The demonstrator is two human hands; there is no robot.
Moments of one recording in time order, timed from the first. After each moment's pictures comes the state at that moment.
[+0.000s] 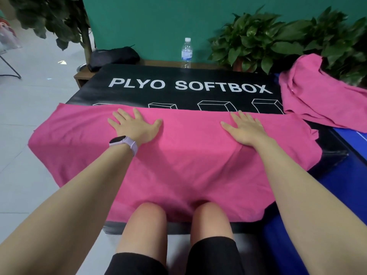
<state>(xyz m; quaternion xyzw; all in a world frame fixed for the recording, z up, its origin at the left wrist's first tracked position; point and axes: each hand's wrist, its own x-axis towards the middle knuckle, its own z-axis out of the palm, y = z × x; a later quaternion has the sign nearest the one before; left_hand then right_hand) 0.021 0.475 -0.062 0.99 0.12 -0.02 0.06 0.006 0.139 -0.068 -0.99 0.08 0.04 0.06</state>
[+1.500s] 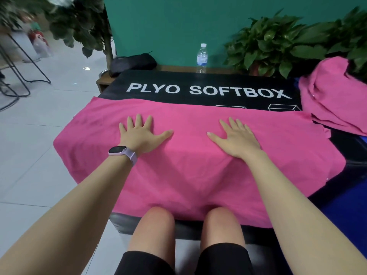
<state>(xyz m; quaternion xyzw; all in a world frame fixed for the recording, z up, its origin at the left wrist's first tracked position) 0.004 0.512 -0.062 1.00 0.04 -0.03 0.09 -0.006 0.211 -0.071 -1.00 0.00 0.01 0.06</state>
